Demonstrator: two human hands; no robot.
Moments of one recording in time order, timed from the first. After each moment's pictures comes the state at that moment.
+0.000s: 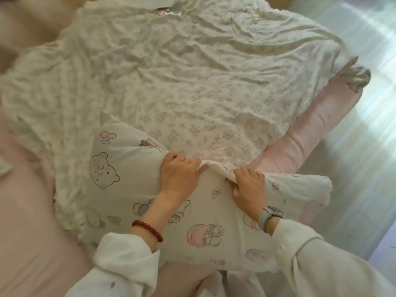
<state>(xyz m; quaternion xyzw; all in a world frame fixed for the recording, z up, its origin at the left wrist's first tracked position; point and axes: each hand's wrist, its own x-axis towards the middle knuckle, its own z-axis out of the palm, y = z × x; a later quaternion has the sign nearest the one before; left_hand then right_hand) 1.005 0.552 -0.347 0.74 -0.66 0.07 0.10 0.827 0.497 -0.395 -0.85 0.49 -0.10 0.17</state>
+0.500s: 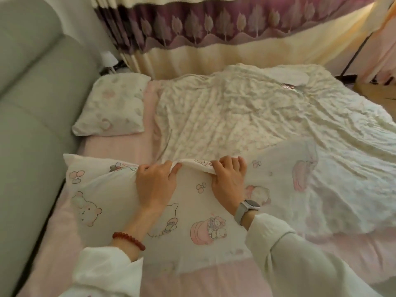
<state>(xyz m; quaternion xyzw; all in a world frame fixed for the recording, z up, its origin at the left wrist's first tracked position) 1.085 0.794 -0.231 0.93 -0.25 0.17 0.18 1.012 0.638 -0.254 -0.94 0.17 -0.24 0.17</state>
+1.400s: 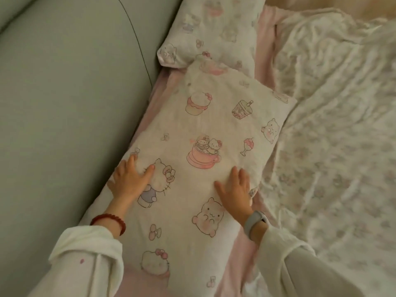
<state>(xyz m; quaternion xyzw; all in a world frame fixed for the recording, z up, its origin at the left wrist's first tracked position) 1.339 1.203 -0.489 0.95 0.16 -0.18 0.19 1.268 0.951 -0.481 -0.89 0.25 0.15 0.36</state>
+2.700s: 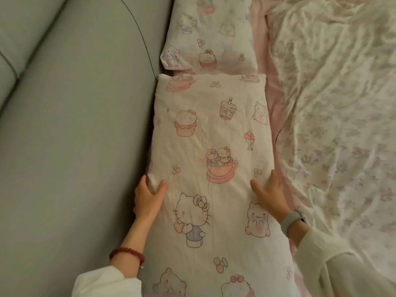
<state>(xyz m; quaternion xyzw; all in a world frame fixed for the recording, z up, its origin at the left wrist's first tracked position) 1.317 1.266 -0.491 0.84 0.21 -0.24 0.43 1.237 0.975 -0.472 -0.82 0.39 0.10 0.41</state>
